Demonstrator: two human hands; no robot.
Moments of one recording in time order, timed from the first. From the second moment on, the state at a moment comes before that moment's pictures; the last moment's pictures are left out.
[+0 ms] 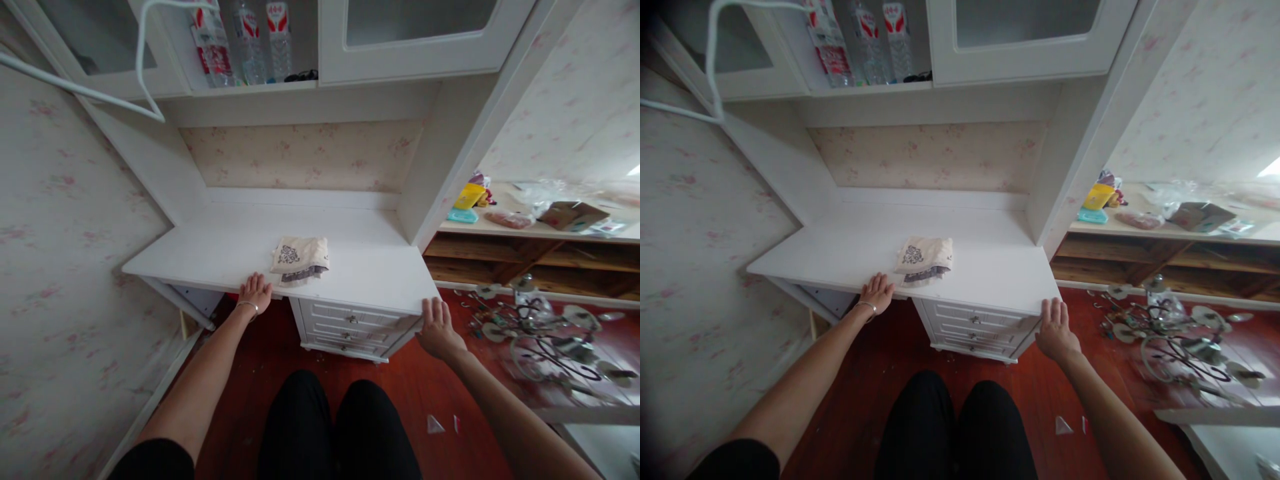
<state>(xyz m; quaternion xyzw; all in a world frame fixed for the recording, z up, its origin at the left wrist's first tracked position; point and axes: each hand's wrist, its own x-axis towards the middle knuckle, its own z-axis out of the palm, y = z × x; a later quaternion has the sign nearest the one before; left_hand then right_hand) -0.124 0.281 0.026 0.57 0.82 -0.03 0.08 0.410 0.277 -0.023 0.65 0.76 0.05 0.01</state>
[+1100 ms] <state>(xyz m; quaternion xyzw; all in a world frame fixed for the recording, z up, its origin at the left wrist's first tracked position) -0.124 0.281 0.024 0.57 0.82 -0.02 0.07 0.406 0.273 -0.013 0.68 0.74 0.02 0.00</state>
